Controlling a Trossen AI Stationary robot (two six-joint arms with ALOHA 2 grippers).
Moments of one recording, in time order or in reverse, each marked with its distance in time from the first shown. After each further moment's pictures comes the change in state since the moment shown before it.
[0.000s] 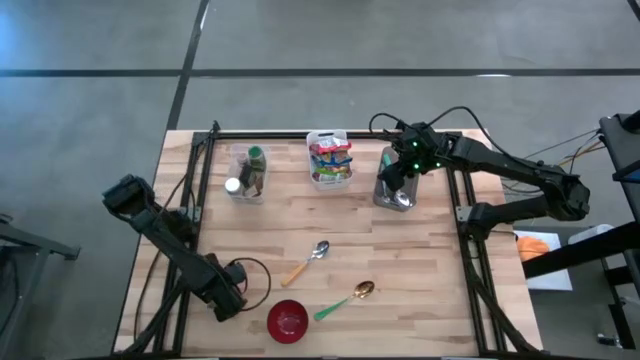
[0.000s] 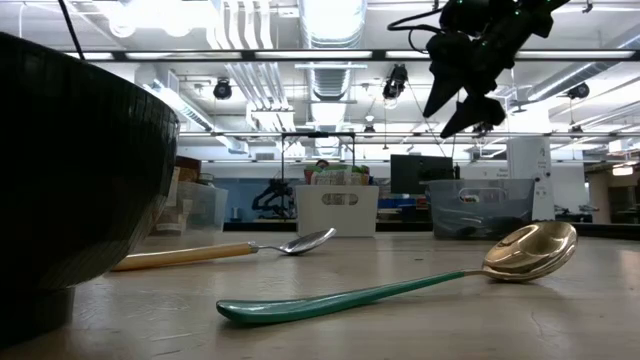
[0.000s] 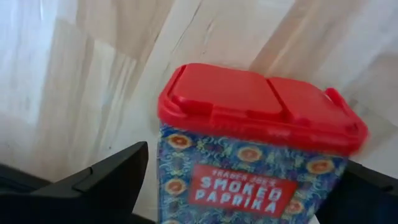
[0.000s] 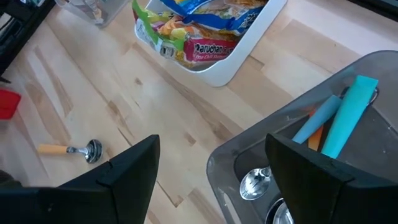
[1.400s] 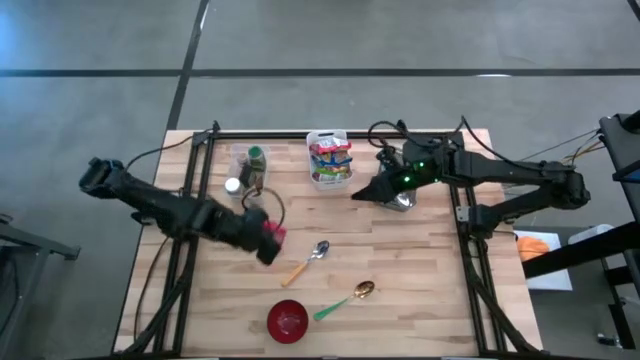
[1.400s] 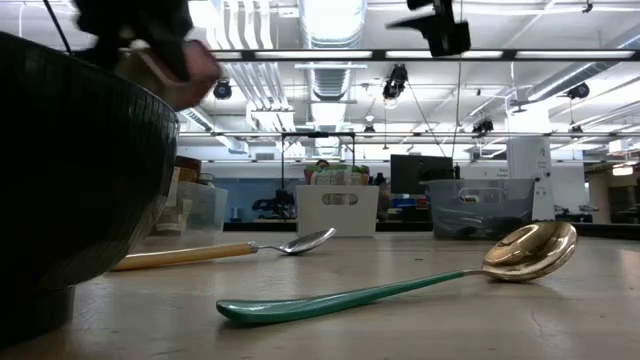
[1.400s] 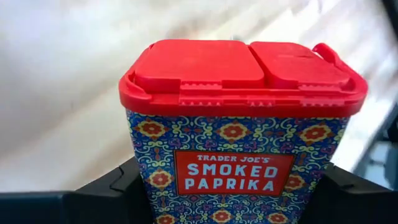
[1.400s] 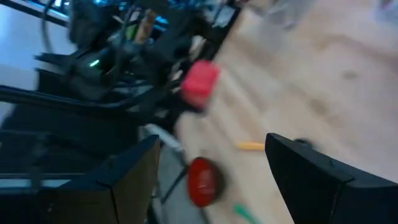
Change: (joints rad) left arm 0.460 -0.352 0.108 0.148 -0.390 0.051; right arm 0.355 0.028 0.152 0.320 -0.128 0.583
